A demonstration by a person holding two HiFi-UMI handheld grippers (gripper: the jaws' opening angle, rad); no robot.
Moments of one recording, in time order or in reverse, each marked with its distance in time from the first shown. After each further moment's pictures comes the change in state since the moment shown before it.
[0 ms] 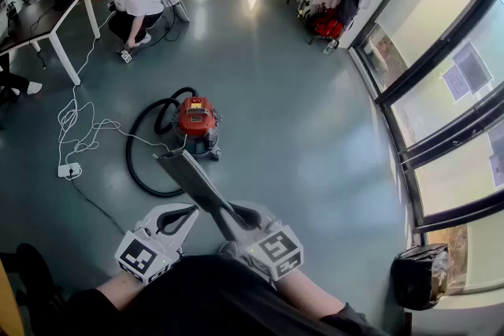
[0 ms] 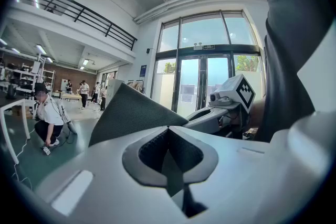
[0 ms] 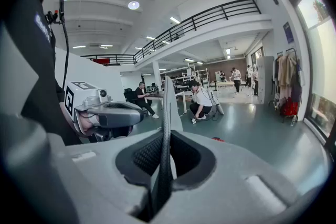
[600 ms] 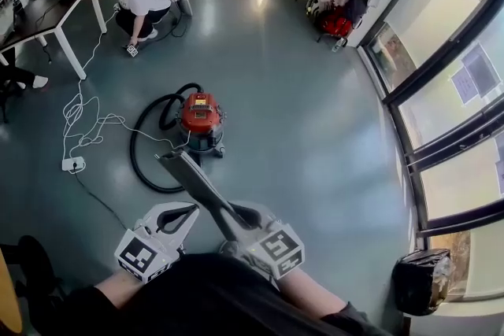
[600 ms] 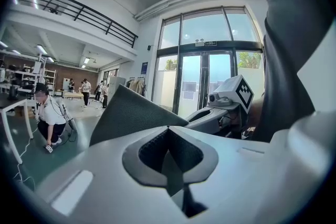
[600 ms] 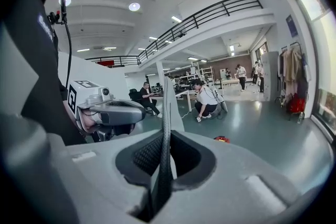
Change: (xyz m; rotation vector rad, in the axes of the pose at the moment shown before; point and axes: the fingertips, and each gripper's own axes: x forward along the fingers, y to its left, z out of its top) left arm 0.015 -0.001 -0.003 -0.007 0.040 0.024; right arm -0.001 -0.014 -0.007 0.009 0.006 0.062
